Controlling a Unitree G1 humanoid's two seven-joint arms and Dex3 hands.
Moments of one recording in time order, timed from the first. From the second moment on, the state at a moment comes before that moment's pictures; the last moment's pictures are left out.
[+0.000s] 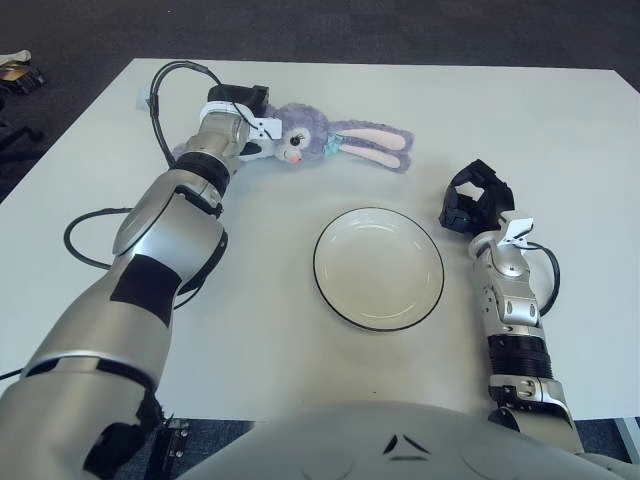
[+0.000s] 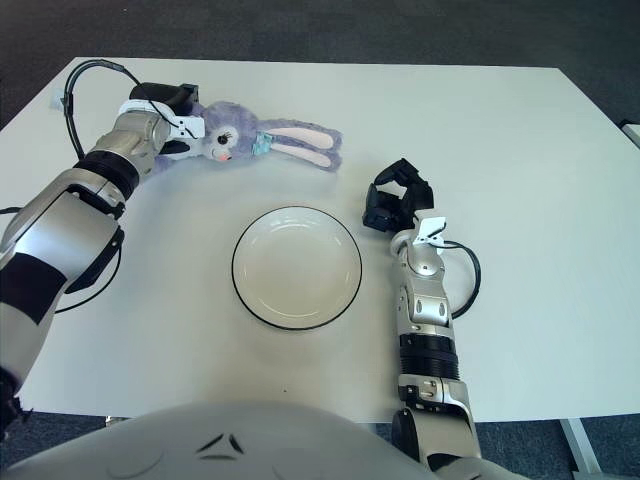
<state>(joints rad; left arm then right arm) -1.18 0.31 -0.63 1.34 0.81 -0.01 0.06 -0.14 -0.06 -0.14 0.09 0.06 0.01 -0.06</state>
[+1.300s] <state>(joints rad) -1.19 0.33 -0.51 1.30 0.71 -0.03 0.01 -0.15 -0.08 -0.16 0.13 0.07 -0.02 0.00</state>
